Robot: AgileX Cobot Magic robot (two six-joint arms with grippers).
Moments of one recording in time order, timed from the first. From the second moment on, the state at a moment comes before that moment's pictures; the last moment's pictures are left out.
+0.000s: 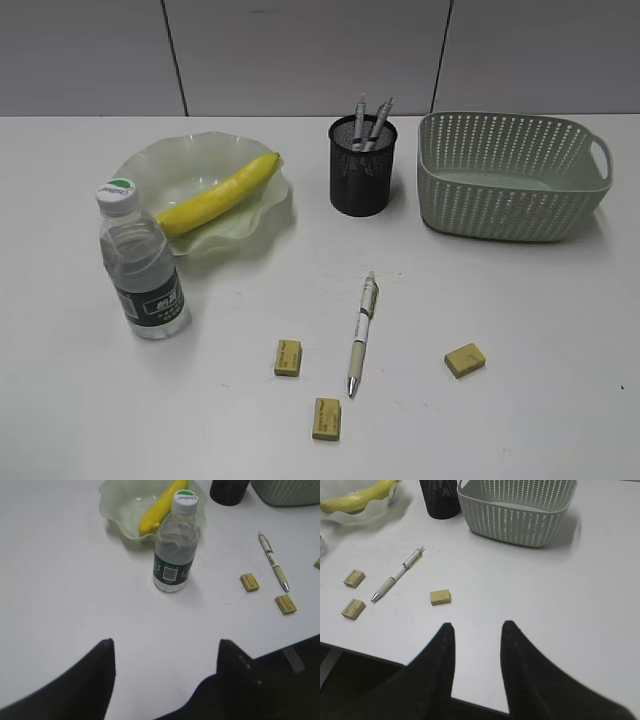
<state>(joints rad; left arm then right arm) -0.68 0.23 -0.59 0.22 1.09 -0.39 0.43 0.00 -0.51 -0.05 1.04 0.14</state>
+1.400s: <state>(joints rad) -0.12 -0.01 -0.54 0.10 1.06 -0.22 0.60 2.03 -1.39 0.08 0.81 0.32</state>
